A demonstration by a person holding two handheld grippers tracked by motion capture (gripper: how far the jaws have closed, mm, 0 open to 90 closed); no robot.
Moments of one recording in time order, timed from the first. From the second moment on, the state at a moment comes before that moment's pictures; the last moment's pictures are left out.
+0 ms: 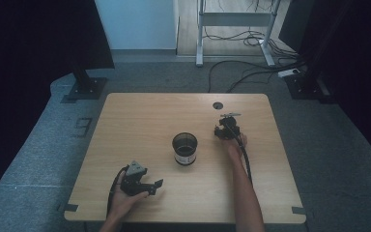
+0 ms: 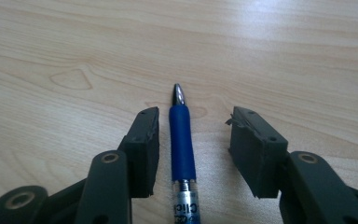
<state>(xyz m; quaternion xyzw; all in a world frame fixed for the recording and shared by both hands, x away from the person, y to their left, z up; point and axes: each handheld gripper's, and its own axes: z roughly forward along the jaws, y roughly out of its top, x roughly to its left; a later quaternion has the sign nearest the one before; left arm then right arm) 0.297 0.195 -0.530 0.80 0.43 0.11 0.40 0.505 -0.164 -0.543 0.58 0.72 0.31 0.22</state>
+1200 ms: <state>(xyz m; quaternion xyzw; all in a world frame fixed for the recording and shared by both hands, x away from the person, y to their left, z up) 0.297 0.195 -0.530 0.81 0.43 0.10 0.40 0.447 -0.180 -0.455 0.51 0.68 0.46 0.25</state>
